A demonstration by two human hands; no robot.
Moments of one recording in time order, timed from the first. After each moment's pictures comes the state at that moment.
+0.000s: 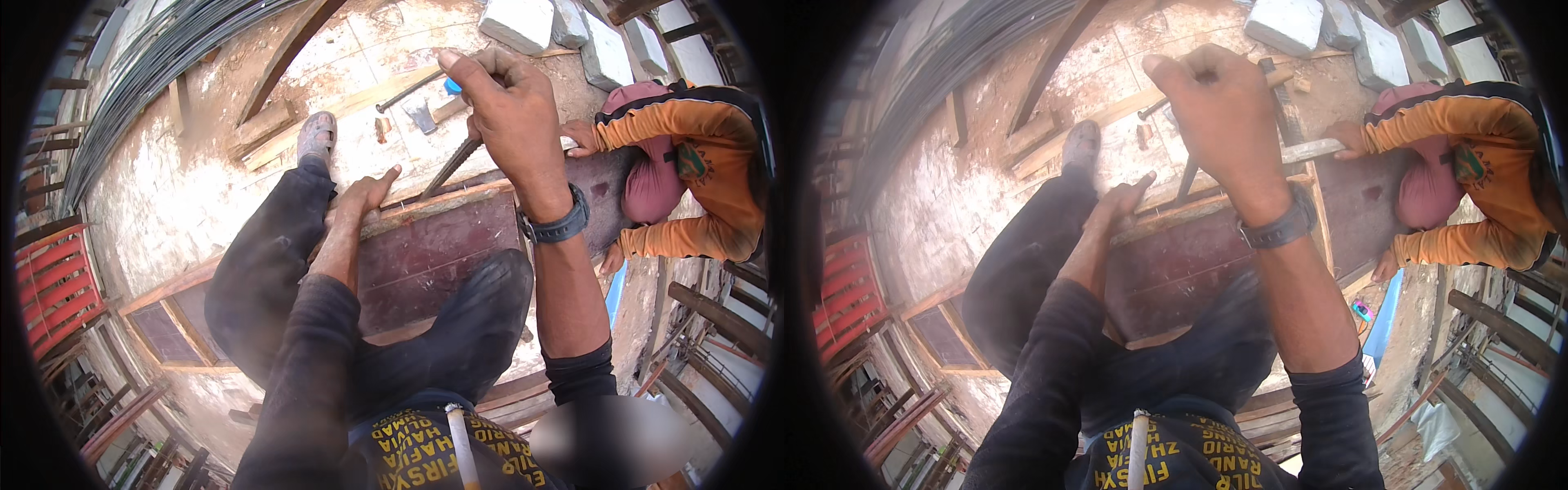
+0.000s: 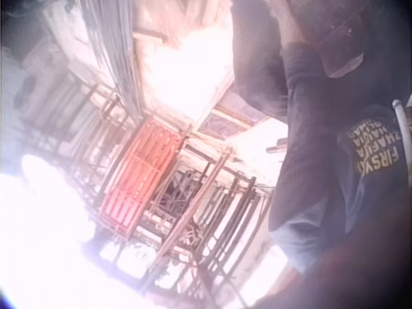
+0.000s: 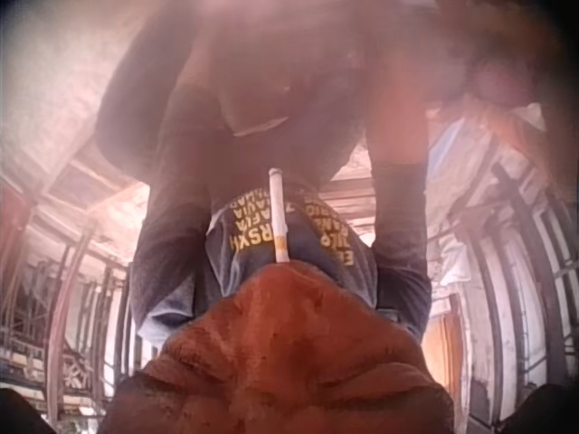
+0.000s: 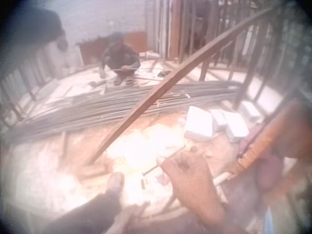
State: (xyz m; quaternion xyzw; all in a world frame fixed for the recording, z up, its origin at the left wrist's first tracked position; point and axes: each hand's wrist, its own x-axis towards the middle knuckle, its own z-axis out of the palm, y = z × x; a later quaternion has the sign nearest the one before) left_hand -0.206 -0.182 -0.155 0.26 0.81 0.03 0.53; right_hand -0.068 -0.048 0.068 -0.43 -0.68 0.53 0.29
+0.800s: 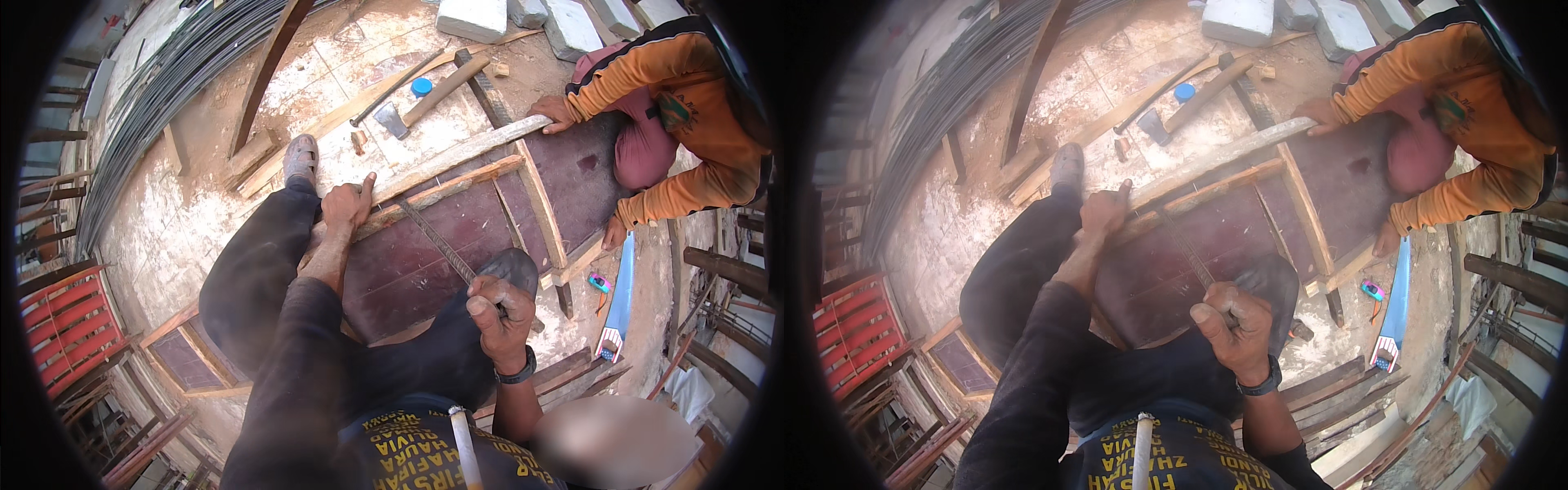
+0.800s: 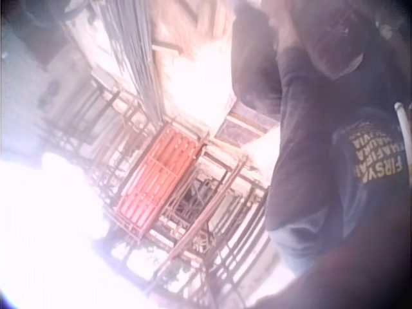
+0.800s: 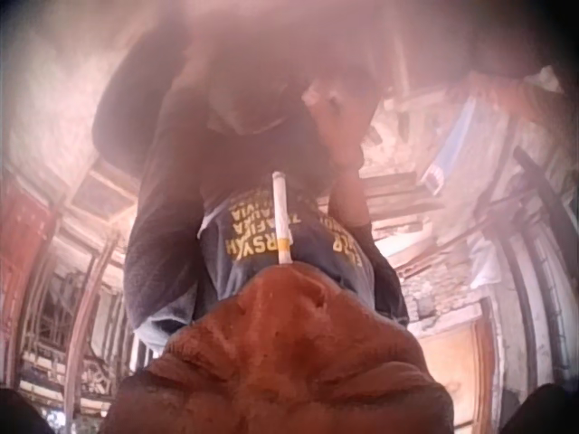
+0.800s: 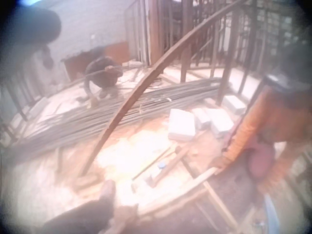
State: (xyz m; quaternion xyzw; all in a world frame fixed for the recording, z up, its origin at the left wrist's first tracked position) left_hand -0.181 -0.194 -0.165 0.39 0.89 0.05 0.24; right_hand 0.116 -0.222 0.009 -0.36 -0.60 0.57 0.43
